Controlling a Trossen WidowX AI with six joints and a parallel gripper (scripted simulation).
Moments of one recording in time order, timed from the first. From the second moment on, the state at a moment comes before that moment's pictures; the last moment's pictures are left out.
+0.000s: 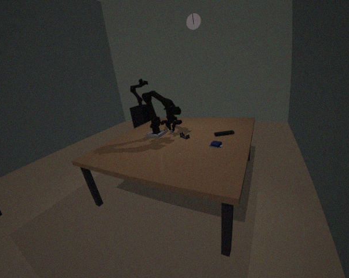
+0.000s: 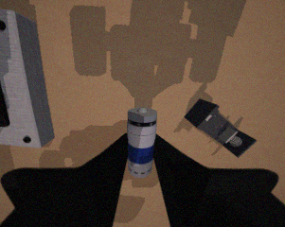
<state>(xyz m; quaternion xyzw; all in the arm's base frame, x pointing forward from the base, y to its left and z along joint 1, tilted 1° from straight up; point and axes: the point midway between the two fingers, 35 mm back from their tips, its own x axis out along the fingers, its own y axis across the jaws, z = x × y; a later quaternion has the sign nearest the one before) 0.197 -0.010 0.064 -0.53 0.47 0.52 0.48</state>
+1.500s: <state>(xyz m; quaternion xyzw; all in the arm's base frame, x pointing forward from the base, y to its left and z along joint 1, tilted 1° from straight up) 0.305 0.000 0.056 -0.61 0.14 0.76 0.18</state>
